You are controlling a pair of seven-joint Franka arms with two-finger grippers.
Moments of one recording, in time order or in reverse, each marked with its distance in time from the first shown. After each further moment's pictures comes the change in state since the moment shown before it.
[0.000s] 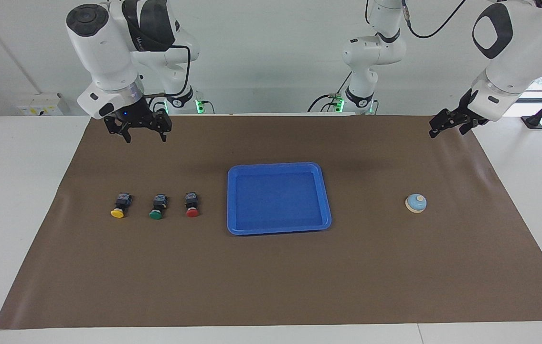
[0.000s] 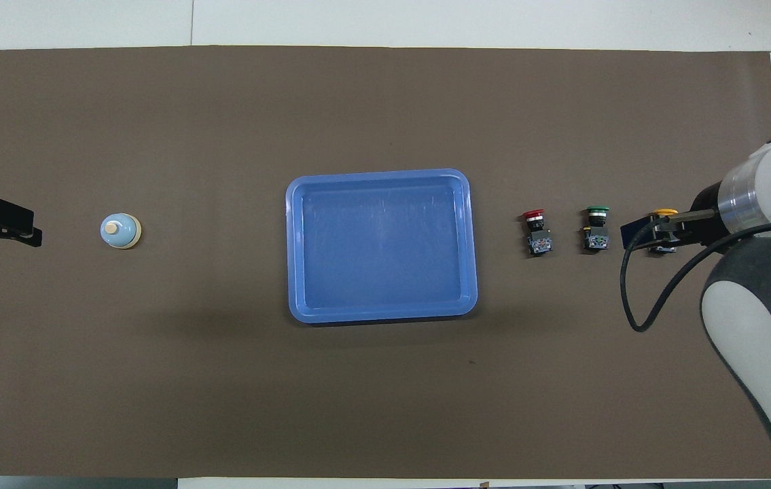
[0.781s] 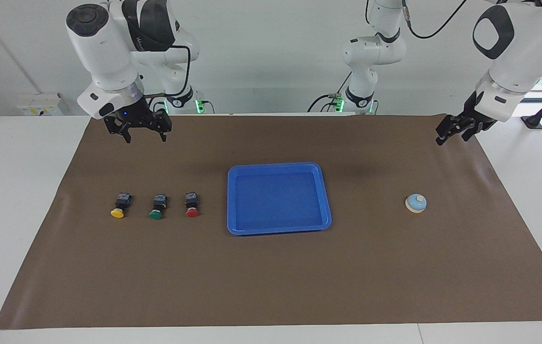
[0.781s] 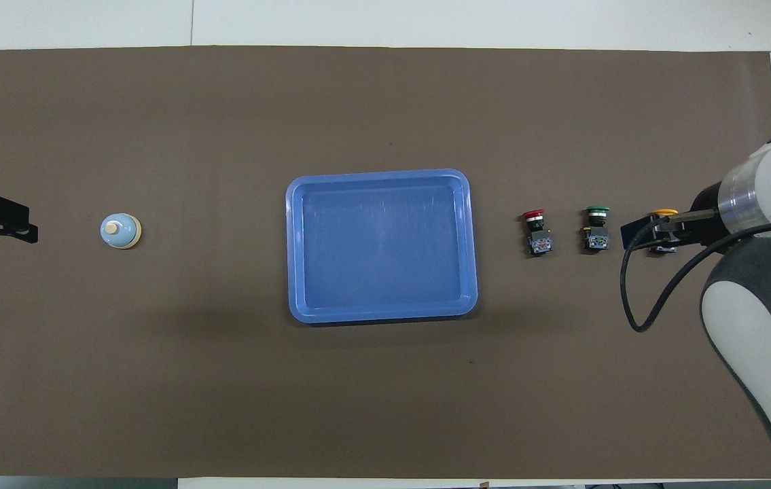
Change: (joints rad) left arm 0.000 0.000 0.003 -0.016 0.000 0.110 -0.044; right arm 0.000 0.000 0.000 0.000 0.000 0.000 0.000
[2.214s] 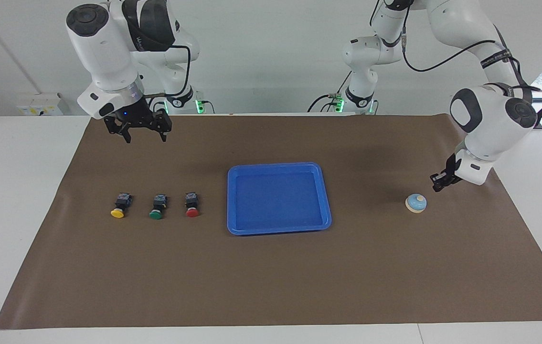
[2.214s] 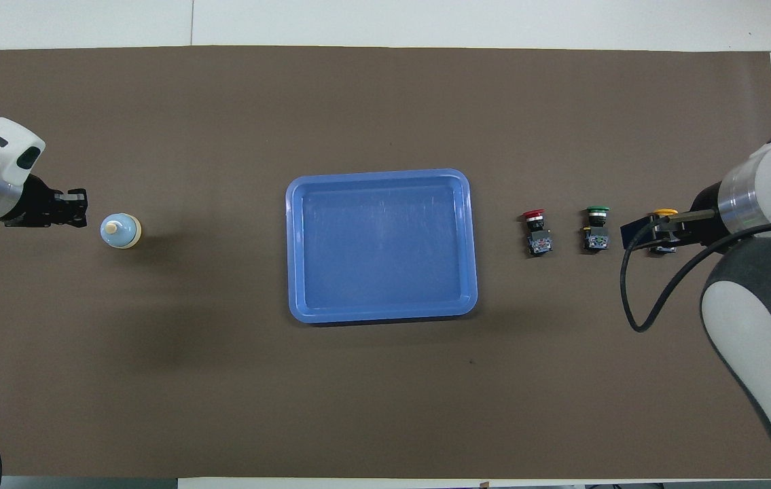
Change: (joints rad) left arm 0.030 0.203 0.003 -0.238 -0.002 0.443 -0.010; right arm 0.000 0.000 0.000 0.000 0.000 0.000 0.000
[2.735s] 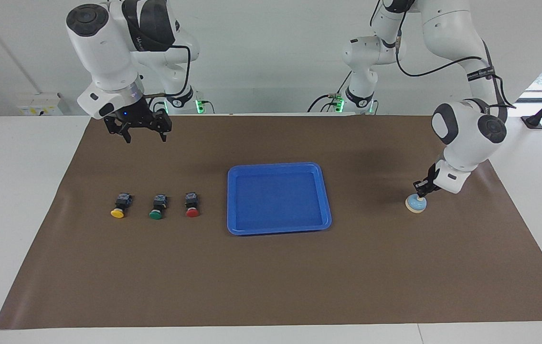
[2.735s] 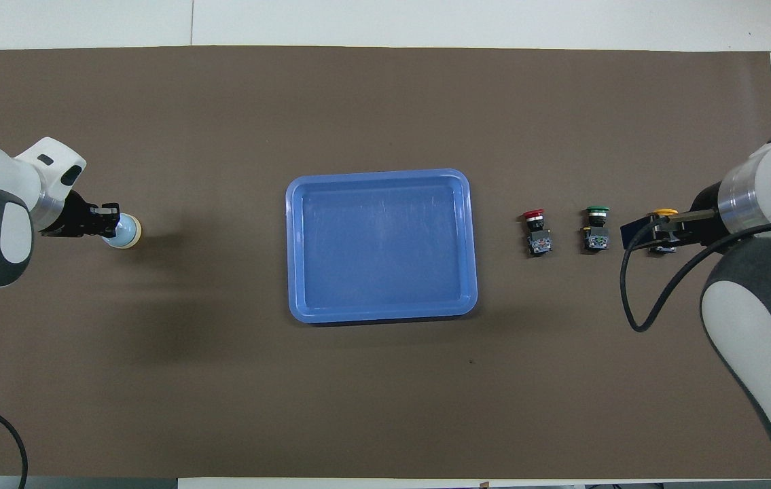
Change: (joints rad) left arm -0.034 0.038 -0.010 -0.073 0.000 0.089 -0.002; right arm 0.000 0.000 0.000 0.000 0.000 0.000 0.000
